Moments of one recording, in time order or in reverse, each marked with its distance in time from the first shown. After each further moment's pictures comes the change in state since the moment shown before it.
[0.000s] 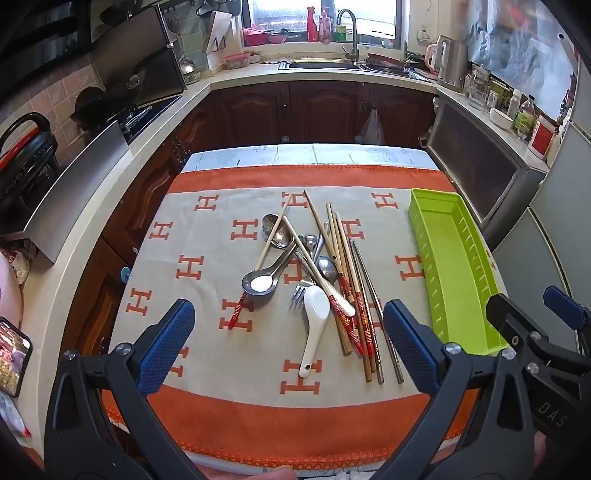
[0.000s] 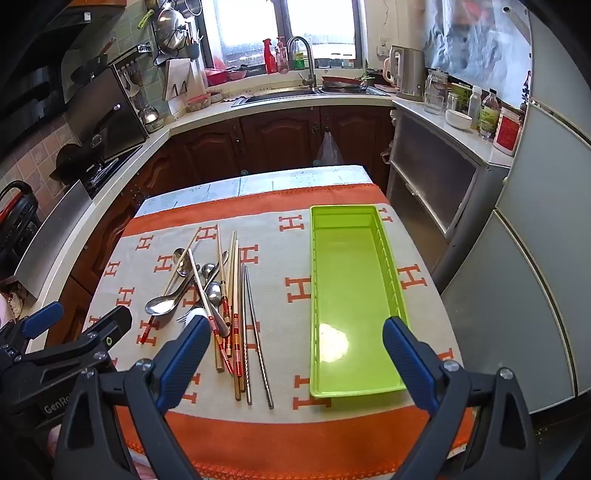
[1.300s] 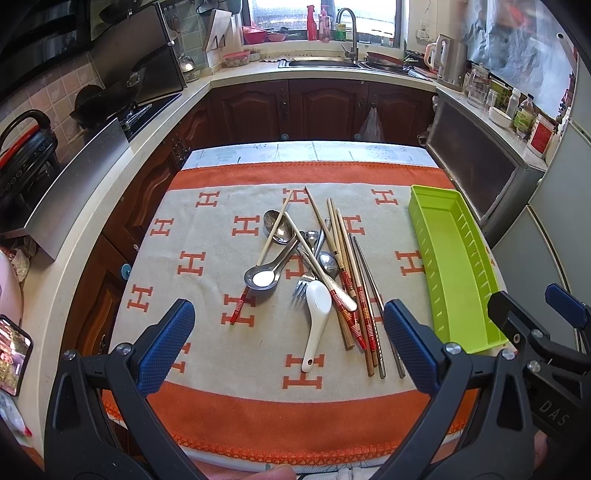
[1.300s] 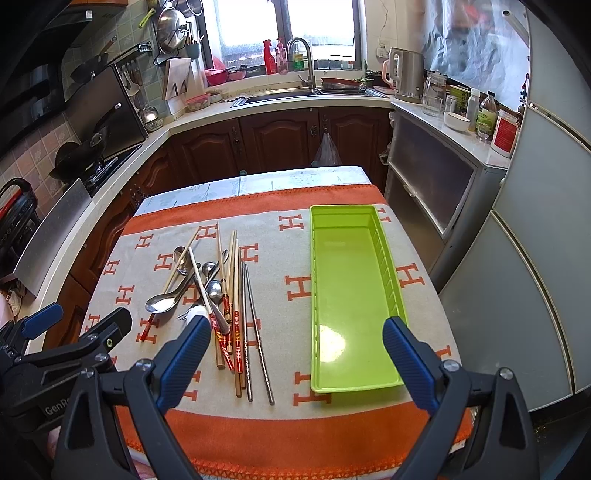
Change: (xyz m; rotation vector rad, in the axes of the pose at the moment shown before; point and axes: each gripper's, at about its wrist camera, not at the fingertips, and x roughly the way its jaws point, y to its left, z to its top) left arm 0.000 0.000 0.000 0.001 0.004 0.002; right arm -0.004 0.004 -0.003 -0.007 -0.007 -0.007
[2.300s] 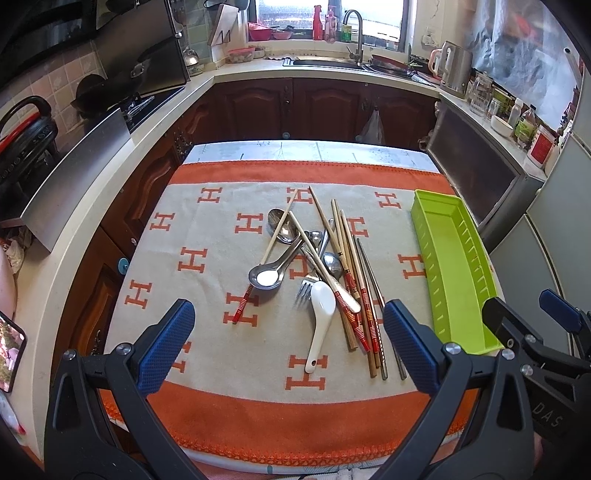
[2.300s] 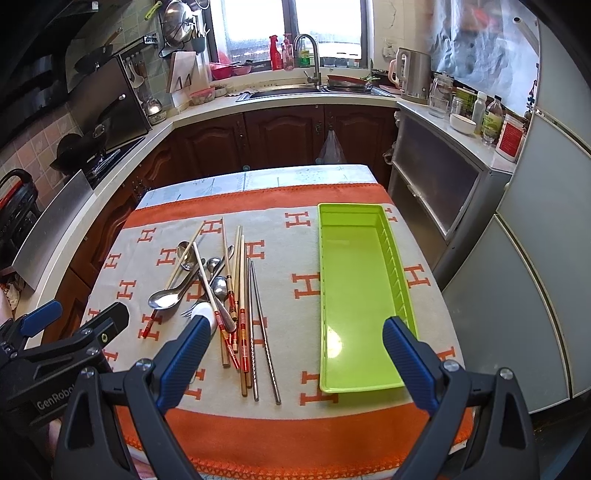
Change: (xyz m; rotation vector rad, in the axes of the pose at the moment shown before) left arm 0.008 0.019 -0.007 -0.034 0.009 -0.024; right arm 0.007 0.012 0.000 -0.019 0.016 -0.004
